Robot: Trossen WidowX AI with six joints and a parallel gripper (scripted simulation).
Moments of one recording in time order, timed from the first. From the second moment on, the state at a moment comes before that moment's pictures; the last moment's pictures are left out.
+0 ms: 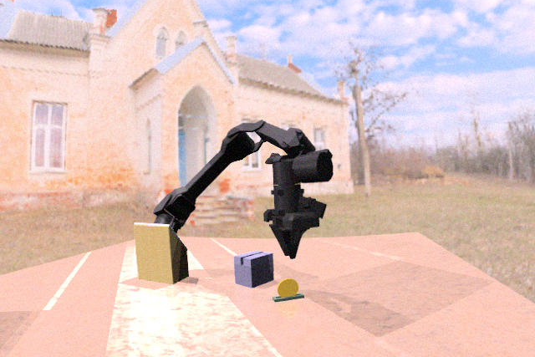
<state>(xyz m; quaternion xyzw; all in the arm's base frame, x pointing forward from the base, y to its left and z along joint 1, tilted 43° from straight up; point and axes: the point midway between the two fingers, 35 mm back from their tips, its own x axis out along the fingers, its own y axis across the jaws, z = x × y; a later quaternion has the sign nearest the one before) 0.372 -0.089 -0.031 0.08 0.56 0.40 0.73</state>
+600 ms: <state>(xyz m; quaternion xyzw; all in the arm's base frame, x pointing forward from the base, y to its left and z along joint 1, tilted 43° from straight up) 0.372 -0.065 -0.058 0.09 0.56 0.40 0.72</state>
